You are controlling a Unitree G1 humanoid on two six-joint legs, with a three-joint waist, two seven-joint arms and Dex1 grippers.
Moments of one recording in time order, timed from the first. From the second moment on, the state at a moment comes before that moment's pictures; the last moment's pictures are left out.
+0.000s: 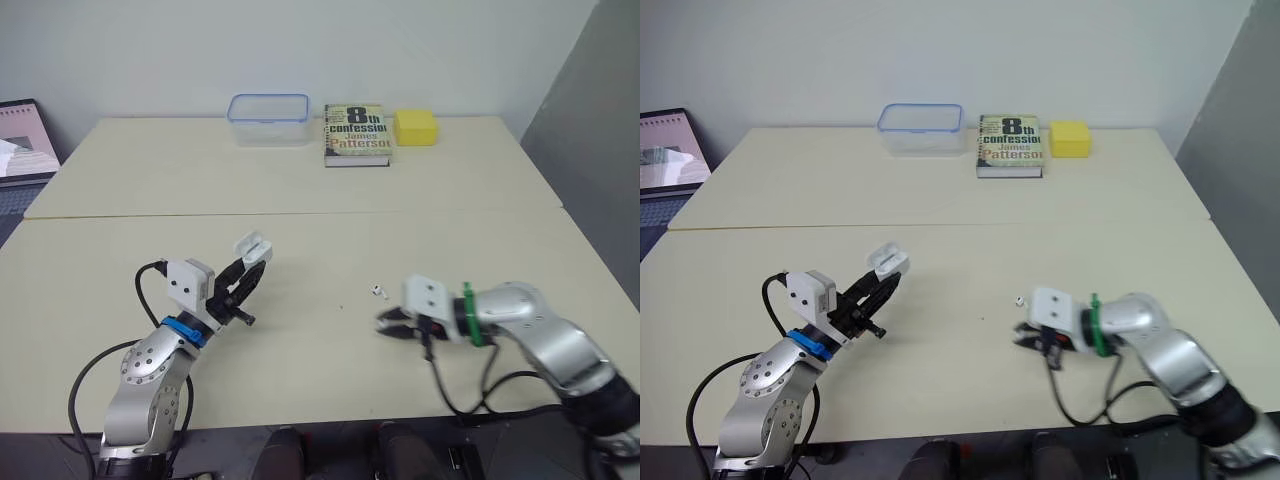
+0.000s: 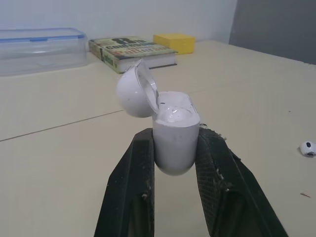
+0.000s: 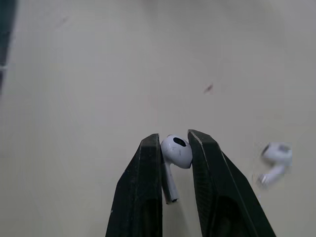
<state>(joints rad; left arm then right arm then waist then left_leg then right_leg) 0.01 0.39 0.18 -0.25 -0.42 0.14 -0.58 -0.35 -0.85 0.32 -0.37 0.22 0.47 1.12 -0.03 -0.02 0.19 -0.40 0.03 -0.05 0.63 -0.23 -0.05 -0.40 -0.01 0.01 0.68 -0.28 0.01</state>
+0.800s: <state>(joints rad) 0.07 0.40 0.17 -0.35 -0.43 0.21 -0.58 -0.33 -1.06 0.31 -0.05 0.04 0.08 1.42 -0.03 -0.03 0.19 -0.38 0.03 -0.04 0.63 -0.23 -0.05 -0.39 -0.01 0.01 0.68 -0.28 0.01</state>
